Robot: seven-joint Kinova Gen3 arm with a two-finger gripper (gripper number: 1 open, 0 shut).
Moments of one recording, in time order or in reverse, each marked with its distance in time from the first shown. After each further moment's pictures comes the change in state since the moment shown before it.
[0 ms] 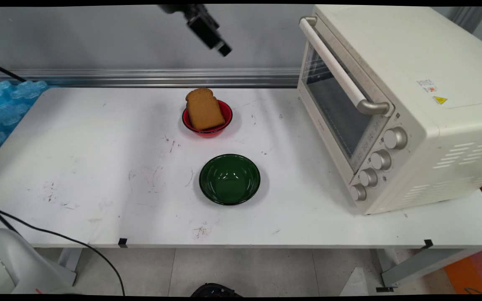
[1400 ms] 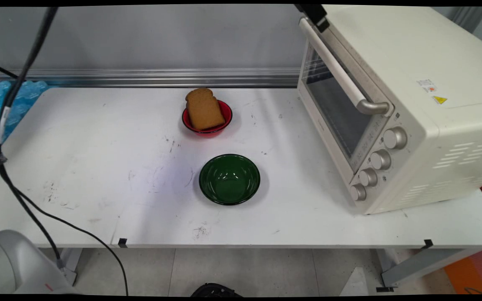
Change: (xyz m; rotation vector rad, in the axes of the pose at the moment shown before) arm 0.138 0.018 0.094 -0.024 0.115 0.020
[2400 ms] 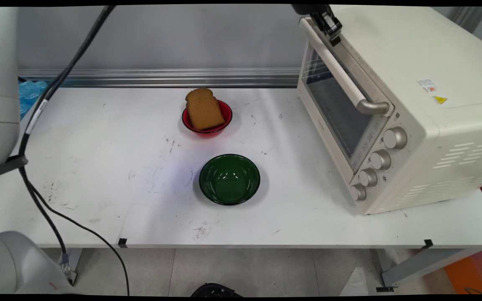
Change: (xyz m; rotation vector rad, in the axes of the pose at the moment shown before) arm 0.024 0.007 0.070 -0.014 -0.069 0.019
